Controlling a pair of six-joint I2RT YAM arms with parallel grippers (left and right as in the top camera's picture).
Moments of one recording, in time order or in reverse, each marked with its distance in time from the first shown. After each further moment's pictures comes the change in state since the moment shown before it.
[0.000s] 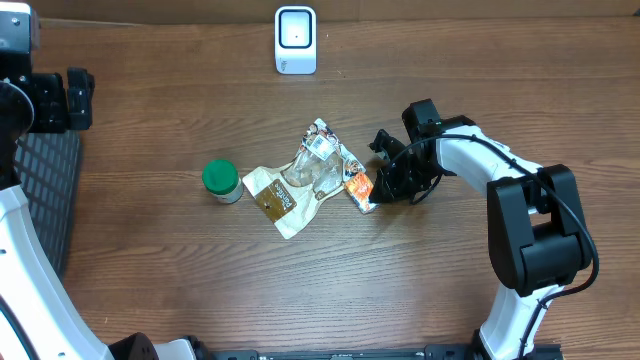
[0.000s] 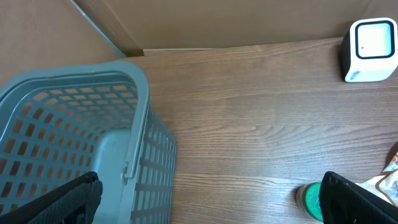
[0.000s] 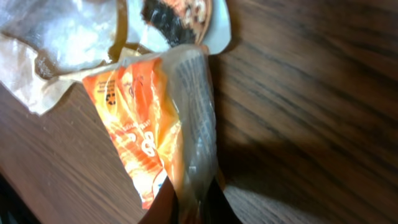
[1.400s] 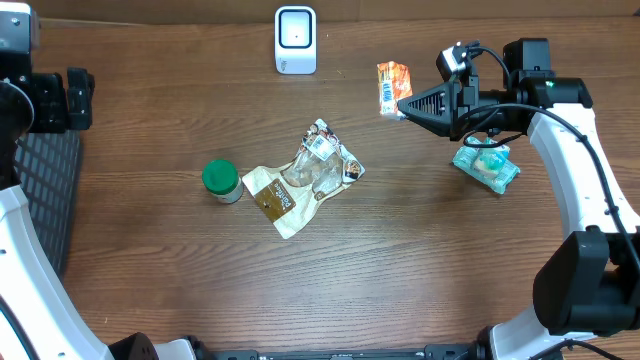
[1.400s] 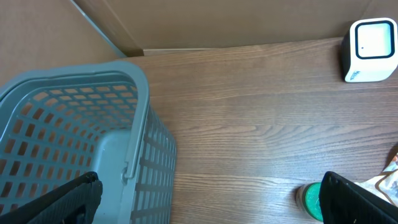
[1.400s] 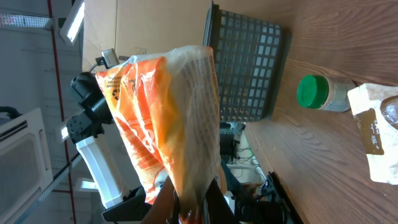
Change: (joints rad) left arm 0.000 0.000 0.000 0.000 0.000 0.000; right arm -0.282 -0.238 0.253 -0.166 -1.035 0.315
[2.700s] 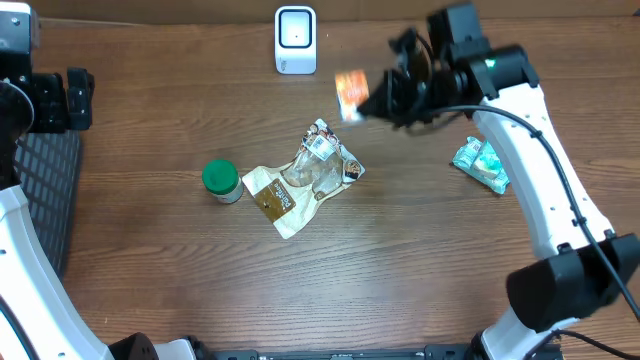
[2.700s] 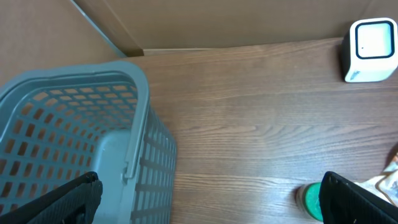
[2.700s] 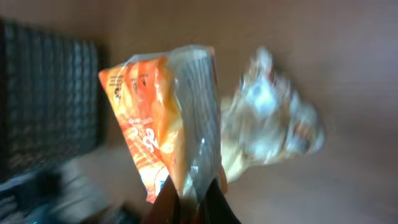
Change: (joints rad) left arm 0.000 0.000 0.000 0.000 0.000 0.000; right arm 0.323 0.062 0.387 -0.124 1.009 0.204
